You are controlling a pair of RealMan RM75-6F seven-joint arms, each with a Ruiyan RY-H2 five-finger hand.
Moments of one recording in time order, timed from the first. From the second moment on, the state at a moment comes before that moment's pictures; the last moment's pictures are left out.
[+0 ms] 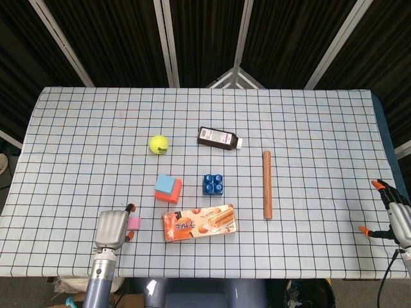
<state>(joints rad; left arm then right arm) -0.28 -1.81 -0.04 -1.69 1.18 1.48 0.92 0.17 -1.01 0.07 -1.47 -1.37 1.17 0.37</state>
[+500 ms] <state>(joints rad) -0.28 -1.82 -0.06 -1.68 1.15 1.47 0.93 0.17 -1.01 0.07 -1.48 -1.37 1.17 0.36</state>
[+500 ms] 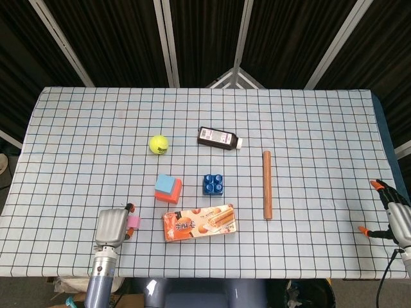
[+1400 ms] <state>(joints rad) -0.29 -1.82 -0.06 -1.68 1.13 1.45 0.93 0.17 -1.01 0.07 -1.47 -1.37 1.17 0.37</state>
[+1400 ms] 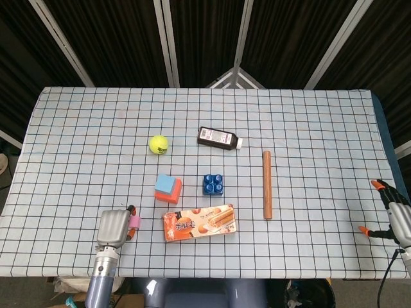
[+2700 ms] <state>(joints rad) -0.35 -1.54 -0.20 -2.08 1.04 1.41 0.92 0.17 -1.01 0.07 -1.48 -1.37 1.17 0.37</state>
